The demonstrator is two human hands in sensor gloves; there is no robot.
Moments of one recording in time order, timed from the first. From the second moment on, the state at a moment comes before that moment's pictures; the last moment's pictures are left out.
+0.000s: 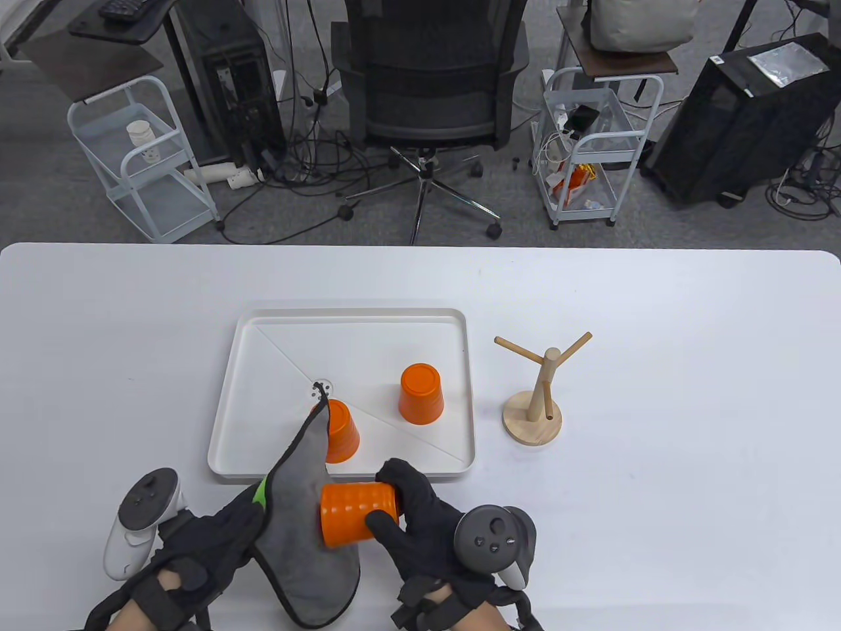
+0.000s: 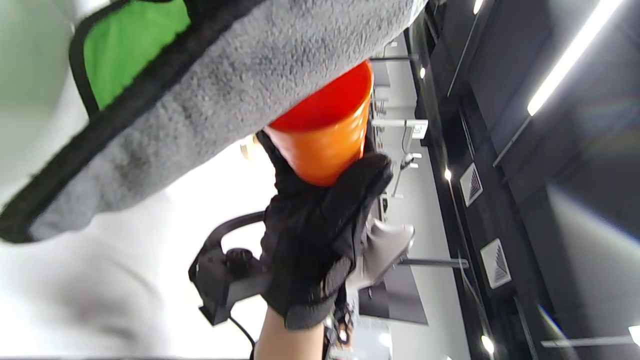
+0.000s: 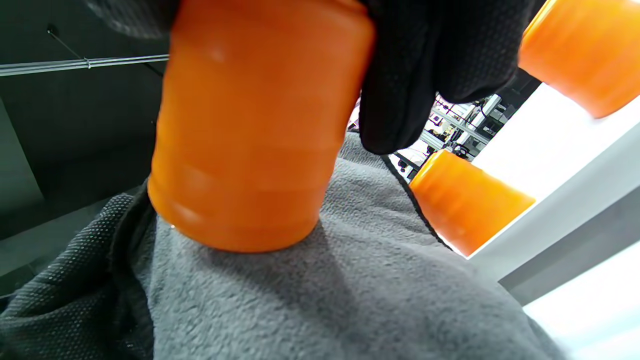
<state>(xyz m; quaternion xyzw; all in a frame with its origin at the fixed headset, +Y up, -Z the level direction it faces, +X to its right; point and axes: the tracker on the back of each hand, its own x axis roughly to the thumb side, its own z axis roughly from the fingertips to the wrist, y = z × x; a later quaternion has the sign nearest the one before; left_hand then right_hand) -0.263 -0.697 -0.214 -0.29 -0.24 0.65 0.66 0.038 -0.699 -0.225 0.26 -0.06 0.81 0.52</state>
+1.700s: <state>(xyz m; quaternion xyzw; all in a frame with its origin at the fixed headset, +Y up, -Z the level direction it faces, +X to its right) -0.211 -0.735 -0.230 -0.43 -0.35 0.58 0.59 0.022 -0.707 -0.221 0.28 -0.01 0.81 0.51</state>
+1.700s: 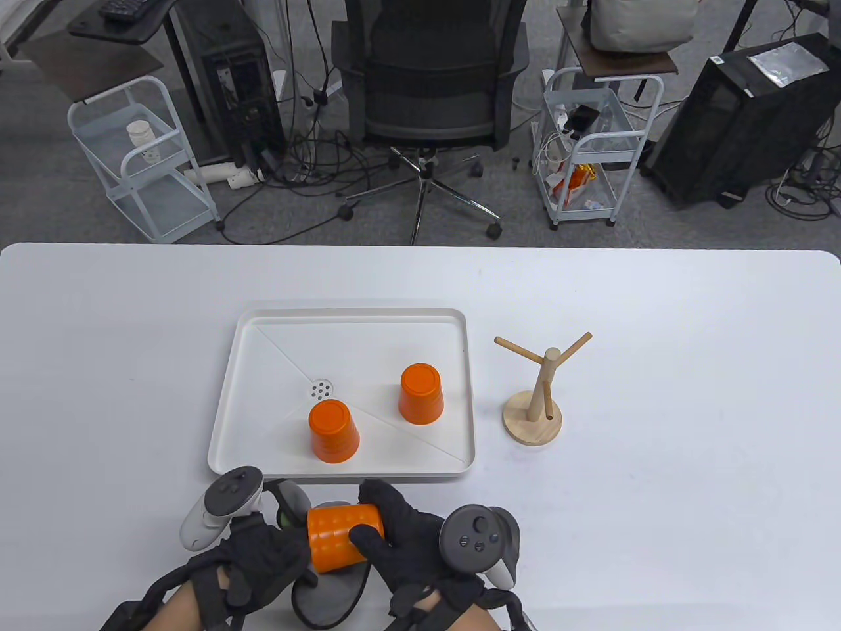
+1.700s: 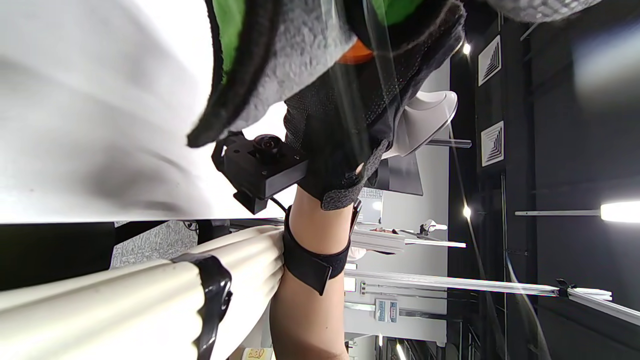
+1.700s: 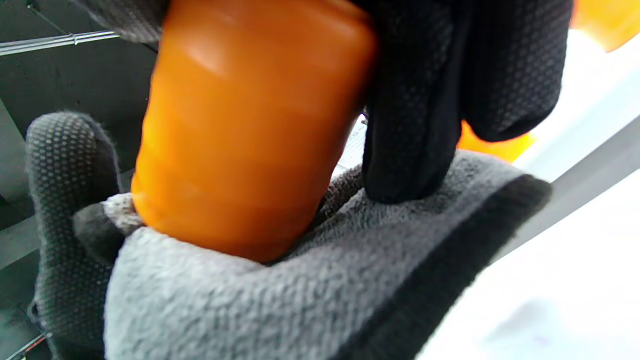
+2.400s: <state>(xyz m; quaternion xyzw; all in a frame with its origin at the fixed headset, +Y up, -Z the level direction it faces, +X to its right) -0.216 -0.749 -0.238 -0.46 -0.31 0.66 0.52 0.011 -0.705 -0.213 0.34 -0.05 0.83 0.44</state>
